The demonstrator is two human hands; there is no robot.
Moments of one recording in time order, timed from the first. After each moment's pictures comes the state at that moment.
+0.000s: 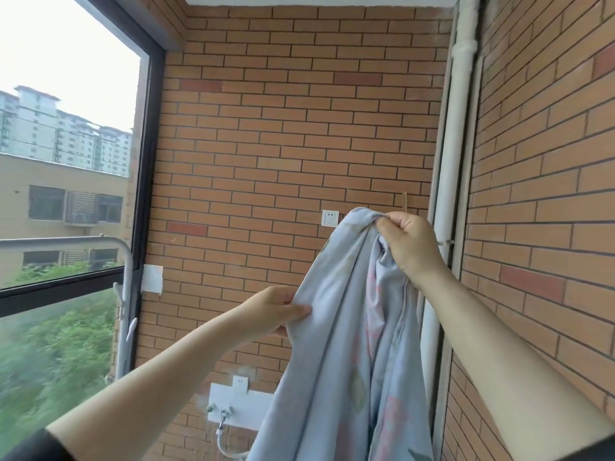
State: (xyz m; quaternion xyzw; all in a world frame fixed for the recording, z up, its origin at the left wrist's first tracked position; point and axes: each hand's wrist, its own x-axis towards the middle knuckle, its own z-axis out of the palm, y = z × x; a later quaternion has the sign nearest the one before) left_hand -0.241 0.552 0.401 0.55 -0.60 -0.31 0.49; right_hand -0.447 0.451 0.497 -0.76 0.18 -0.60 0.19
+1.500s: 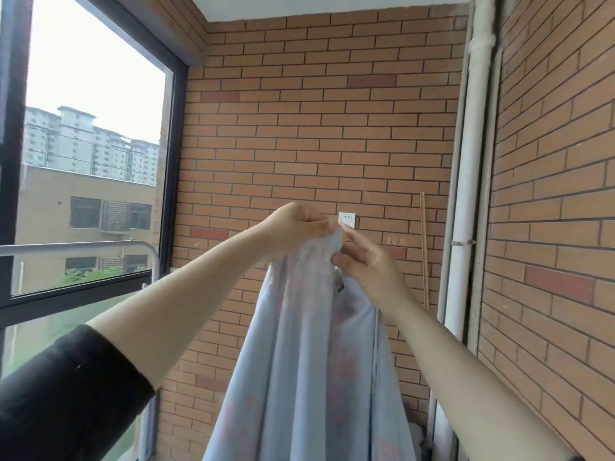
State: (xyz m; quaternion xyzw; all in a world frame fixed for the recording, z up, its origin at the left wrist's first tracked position) left_hand -0.268 0.573 0.513 0.59 -0.65 -0.01 0.48; right_hand -0.416 0.477 0.452 -0.79 0.03 -0.47 0.40
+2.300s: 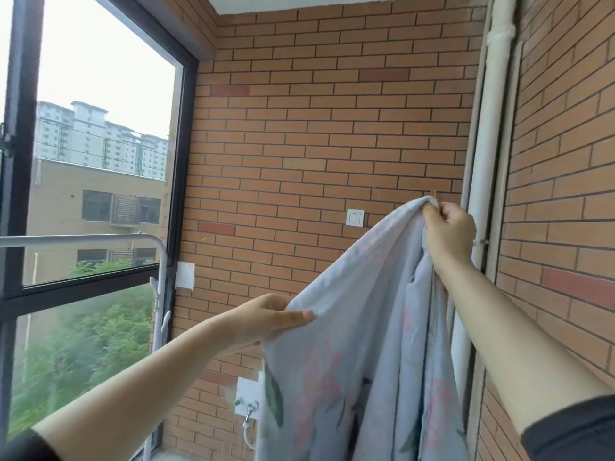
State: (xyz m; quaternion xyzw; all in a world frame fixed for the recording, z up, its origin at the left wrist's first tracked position) left_hand -0.234 0.593 0.396 0.58 -0.59 -0.34 0.45; right_hand -0.445 0.409 0.504 -0.63 0.26 -0.70 0.18
